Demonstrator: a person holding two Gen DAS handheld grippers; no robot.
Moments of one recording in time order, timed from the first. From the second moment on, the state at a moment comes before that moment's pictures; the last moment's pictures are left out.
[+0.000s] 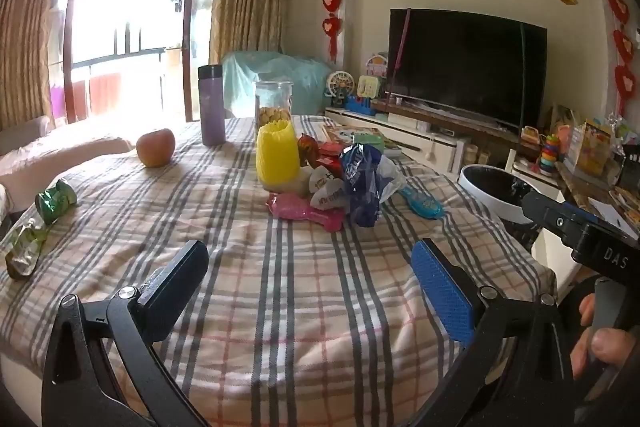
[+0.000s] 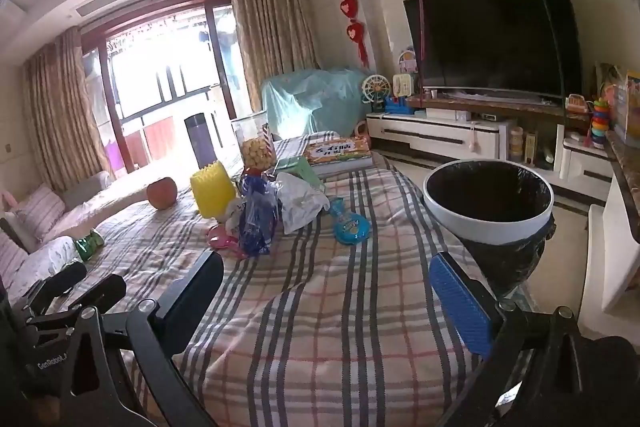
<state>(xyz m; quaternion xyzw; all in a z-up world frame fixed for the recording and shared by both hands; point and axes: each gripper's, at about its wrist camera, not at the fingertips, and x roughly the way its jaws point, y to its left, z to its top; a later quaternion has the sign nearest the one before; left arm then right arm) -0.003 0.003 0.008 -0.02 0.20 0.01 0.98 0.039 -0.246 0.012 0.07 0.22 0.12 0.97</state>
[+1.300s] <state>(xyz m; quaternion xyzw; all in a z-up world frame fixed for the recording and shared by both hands) -0.005 0.004 0.010 -0.03 0.20 0.01 0.98 0.037 -0.250 0.006 0.08 0.21 0.12 0.97</state>
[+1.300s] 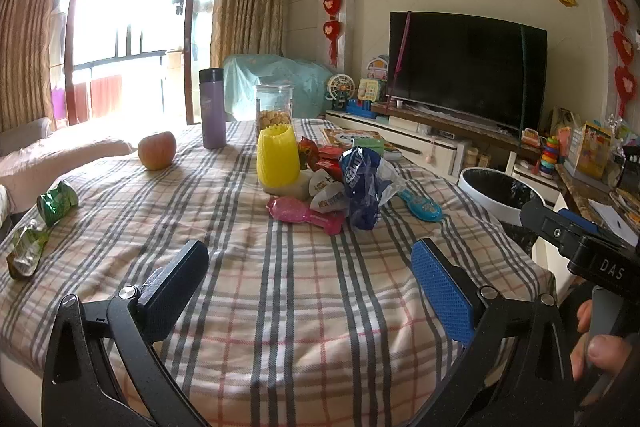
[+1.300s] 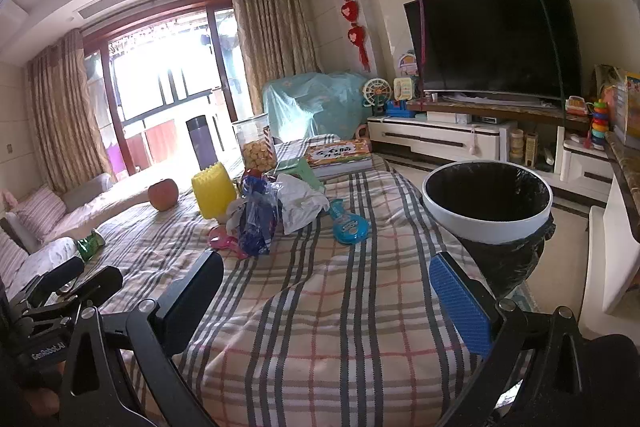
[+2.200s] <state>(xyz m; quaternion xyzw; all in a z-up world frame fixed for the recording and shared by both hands) 0.000 0.006 -0.001 -0.03 0.22 0.01 0.98 0.039 -0.250 0.000 0.07 0.23 0.12 0.96</state>
